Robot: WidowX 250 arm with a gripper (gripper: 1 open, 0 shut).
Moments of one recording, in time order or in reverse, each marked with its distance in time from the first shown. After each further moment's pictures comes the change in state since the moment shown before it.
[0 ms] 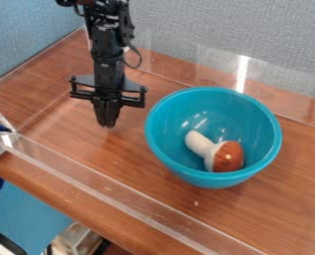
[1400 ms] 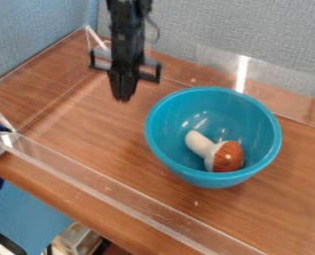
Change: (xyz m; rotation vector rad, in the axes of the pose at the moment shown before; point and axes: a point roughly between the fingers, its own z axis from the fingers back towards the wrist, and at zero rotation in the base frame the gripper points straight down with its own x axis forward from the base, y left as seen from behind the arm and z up) arm 0.025 -0.017 0.052 -0.021 -0.043 -0.171
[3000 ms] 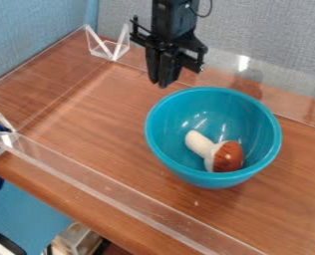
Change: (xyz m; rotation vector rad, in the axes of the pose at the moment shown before) arm -0.026 -0.064 0.037 0.004 -0.043 -0.368
